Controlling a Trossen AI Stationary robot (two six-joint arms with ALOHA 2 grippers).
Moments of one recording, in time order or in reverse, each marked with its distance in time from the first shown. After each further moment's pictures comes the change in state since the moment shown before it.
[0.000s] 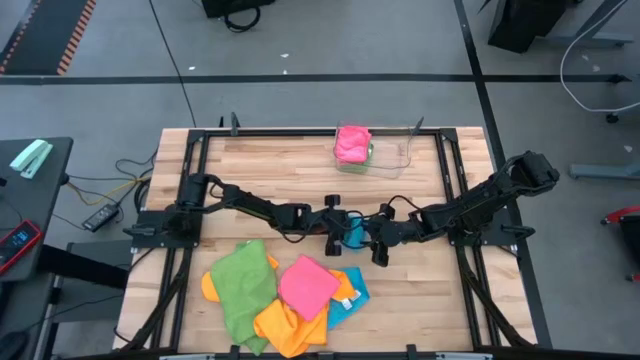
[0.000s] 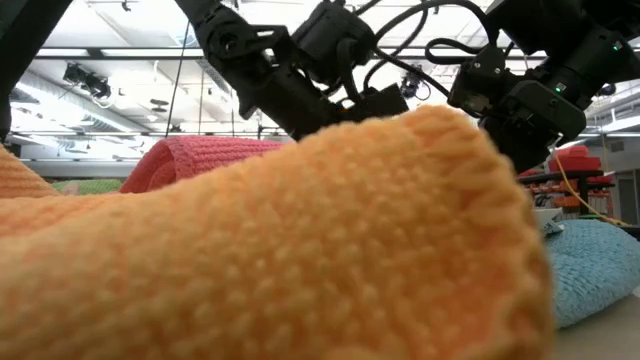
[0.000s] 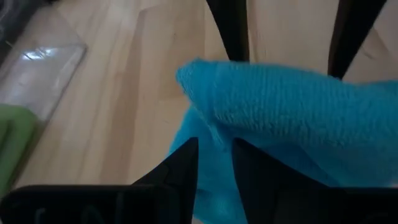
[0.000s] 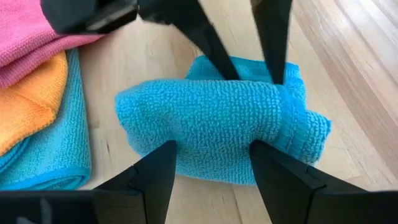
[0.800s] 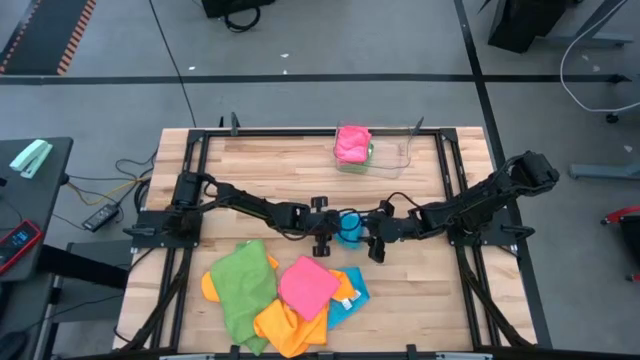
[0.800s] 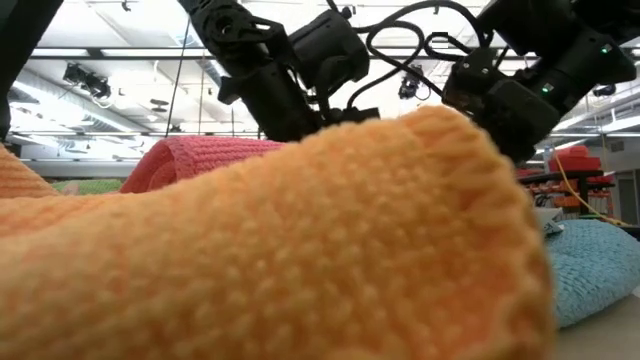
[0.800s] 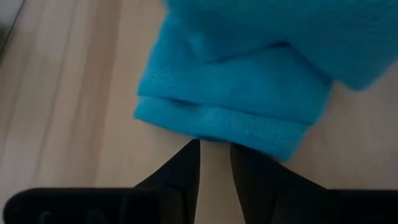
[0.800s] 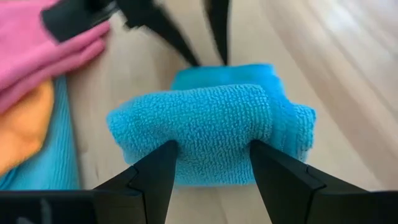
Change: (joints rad) left arm -0.016 -0.041 -0.001 -0.304 0.008 -0.135; right arm -0.040 0.001 0.000 0.046 0.028 0.023
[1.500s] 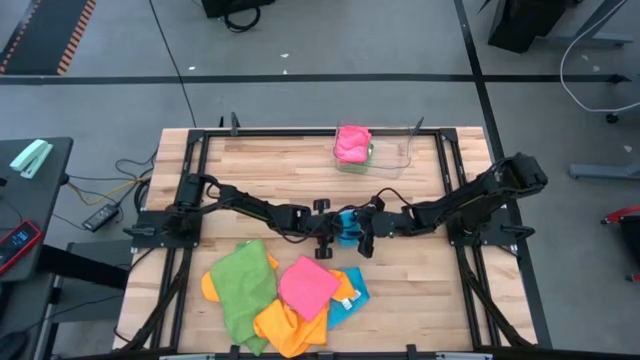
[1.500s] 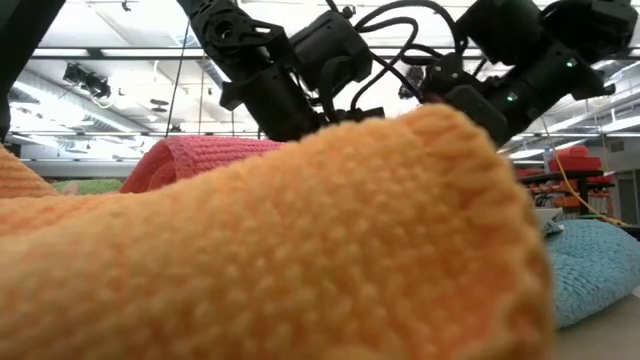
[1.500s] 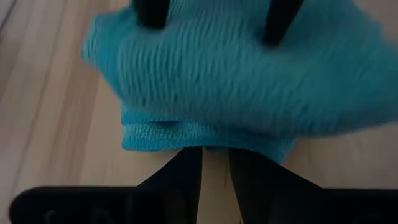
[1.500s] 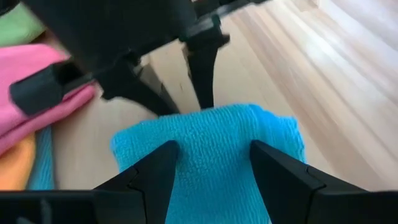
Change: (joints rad) left arm -0.006 0.021 0.000 0.055 0.012 -0.012; right arm -0.060 0.111 0.030 0.194 0.006 -0.077
